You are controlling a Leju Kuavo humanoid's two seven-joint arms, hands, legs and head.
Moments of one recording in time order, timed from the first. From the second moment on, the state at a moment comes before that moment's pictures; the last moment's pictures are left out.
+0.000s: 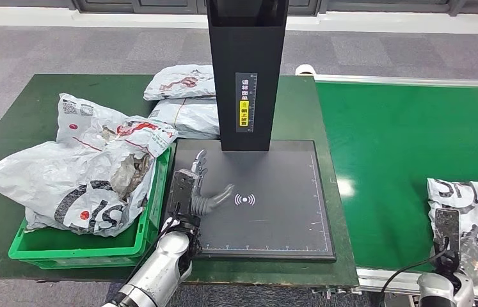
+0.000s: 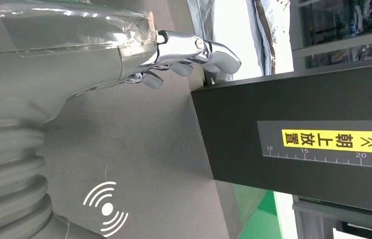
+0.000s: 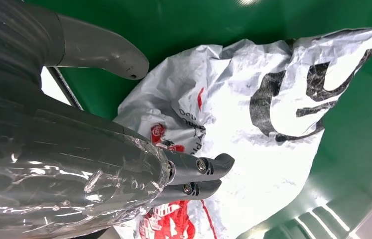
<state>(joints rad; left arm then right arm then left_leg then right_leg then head) -0.41 -0.26 -0.22 -0.70 -0.04 0.15 -0.54 -0.26 -0.09 -0.57 -0.72 0.56 -0.53 -0.28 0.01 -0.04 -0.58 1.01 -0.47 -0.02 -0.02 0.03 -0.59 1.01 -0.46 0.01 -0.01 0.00</state>
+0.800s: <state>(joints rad) -0.40 -0.25 -0.19 -0.73 0.00 0.09 -0.51 -0.27 -0.13 -0.44 -0.64 0.97 -0.39 0.10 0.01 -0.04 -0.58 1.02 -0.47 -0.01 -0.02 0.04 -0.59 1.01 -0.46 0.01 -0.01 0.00</state>
